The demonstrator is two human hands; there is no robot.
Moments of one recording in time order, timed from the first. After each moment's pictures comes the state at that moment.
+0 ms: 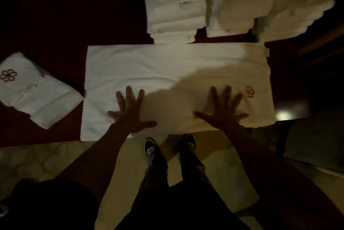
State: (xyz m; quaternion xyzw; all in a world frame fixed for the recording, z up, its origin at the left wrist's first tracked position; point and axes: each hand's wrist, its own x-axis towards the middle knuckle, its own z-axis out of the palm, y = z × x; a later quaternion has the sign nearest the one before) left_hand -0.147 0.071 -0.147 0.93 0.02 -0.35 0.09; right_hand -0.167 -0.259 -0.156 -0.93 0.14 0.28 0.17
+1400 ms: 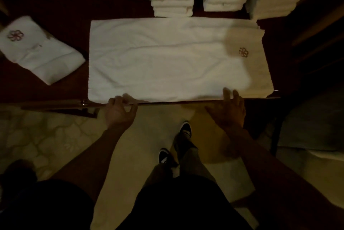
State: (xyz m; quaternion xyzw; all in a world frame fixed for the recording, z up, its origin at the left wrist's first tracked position) left_hand -0.301 0.081 -0.173 0.96 0.15 0.01 0.25; right_hand -0.299 -0.283 -0.150 -0.96 0.16 0.12 0.18
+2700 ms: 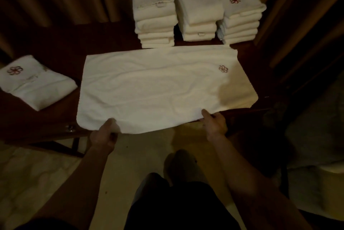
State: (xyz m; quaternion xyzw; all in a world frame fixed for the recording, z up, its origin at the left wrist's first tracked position) left_hand -0.296 0.093 -0.208 0.54 0.40 -0.05 0.74; right_hand -0.300 -0.262 -0.193 -0.64 0.41 0.00 0.66
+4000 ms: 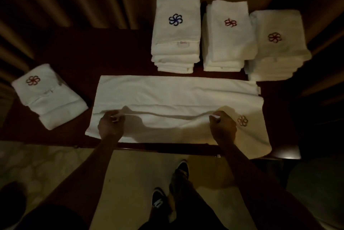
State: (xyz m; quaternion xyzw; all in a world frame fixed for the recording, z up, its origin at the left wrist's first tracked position) left_hand -0.162 0.064 -0.119 0.83 0.39 0.03 0.39; right_hand -0.127 -0.290 -0.129 -0.92 0.18 0.03 0.35
